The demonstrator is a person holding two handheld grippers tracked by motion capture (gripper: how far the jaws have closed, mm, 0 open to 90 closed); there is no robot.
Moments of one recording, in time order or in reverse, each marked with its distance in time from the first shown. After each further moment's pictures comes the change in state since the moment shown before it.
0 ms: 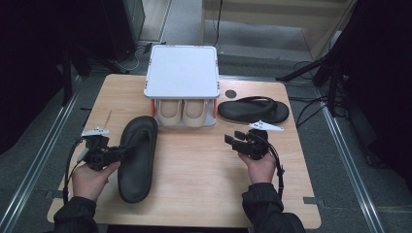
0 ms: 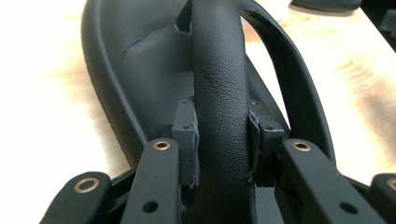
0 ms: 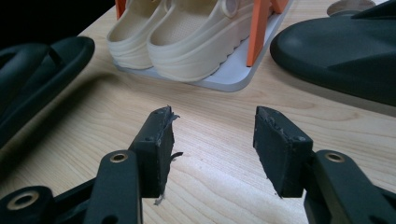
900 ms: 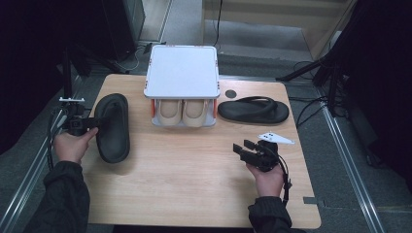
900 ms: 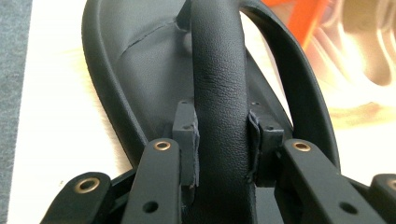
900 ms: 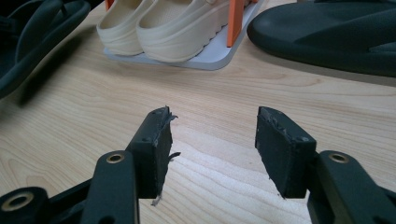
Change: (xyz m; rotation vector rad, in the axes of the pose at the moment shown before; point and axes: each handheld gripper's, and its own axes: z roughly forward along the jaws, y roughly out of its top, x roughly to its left) left arm 0.107 0.067 0.002 -0.035 0.173 -0.121; right arm -0.001 -0.025 -0.032 -0.021 -0.060 0.012
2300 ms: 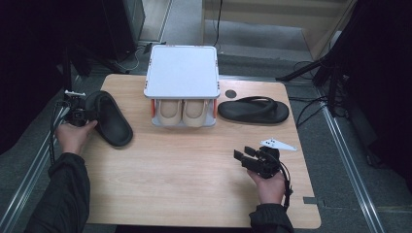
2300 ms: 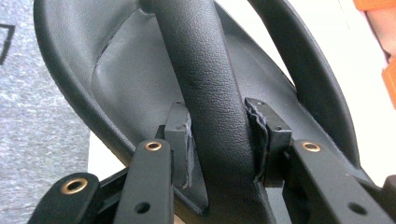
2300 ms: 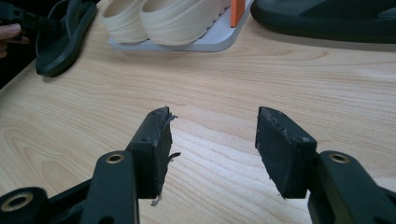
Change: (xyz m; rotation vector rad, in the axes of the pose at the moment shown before) left arm 0.059 0.027 0.045 0.069 0.101 -0.066; right arm 0.001 -0.016 -0.009 0.021 0.019 0.048
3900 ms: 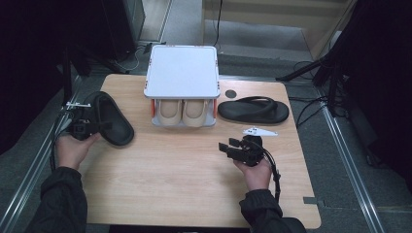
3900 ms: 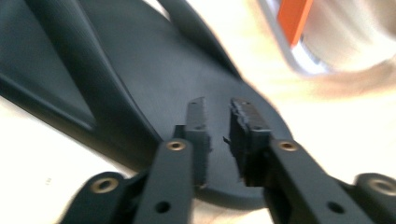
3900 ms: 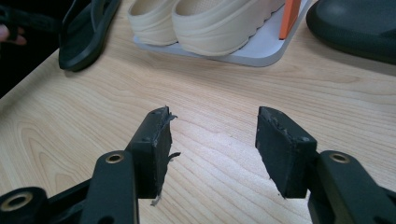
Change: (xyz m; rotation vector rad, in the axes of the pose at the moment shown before) left arm -0.043 -0.035 -0.040 -0.026 -0.112 0.137; right arm 0.016 0.025 0.043 0.055 0.095 -0.058
